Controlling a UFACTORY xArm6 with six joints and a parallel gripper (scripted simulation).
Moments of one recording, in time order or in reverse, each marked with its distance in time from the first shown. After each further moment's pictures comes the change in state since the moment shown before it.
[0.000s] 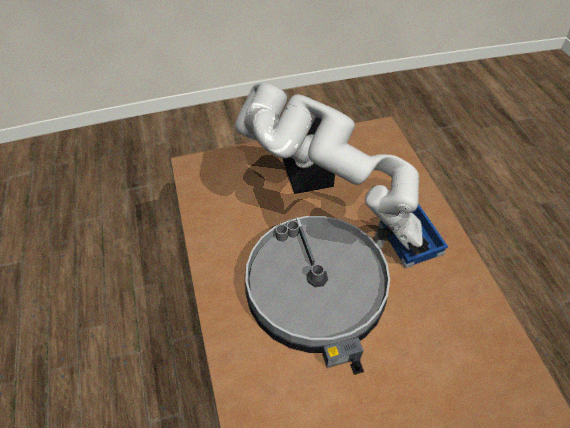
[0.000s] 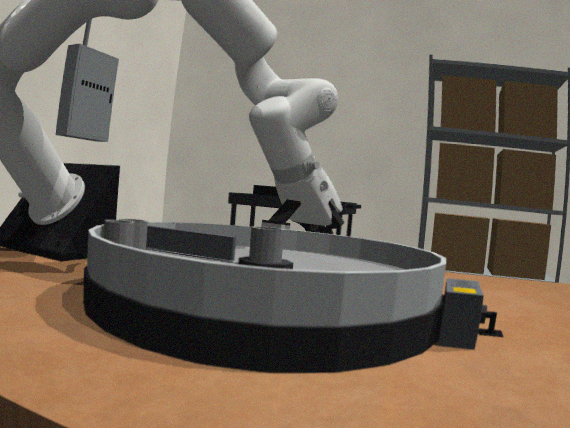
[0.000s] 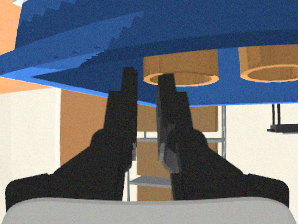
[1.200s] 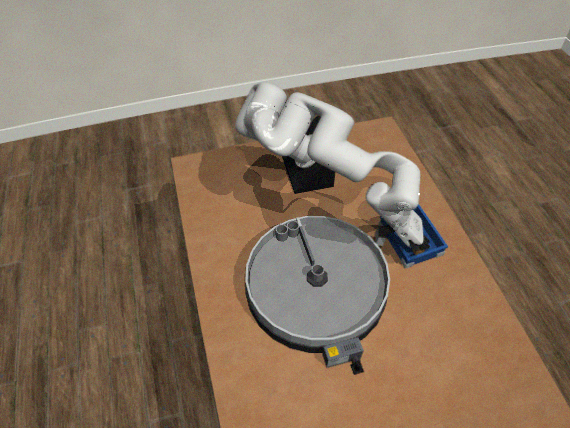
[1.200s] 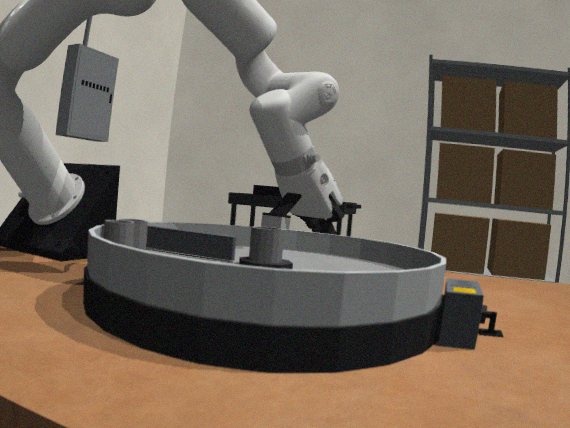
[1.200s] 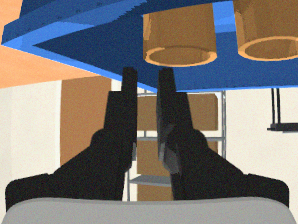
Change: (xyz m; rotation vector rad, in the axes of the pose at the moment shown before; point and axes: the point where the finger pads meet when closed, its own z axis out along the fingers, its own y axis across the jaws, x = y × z) arm -0.008 0.000 -0.009 0.000 0.001 0.000
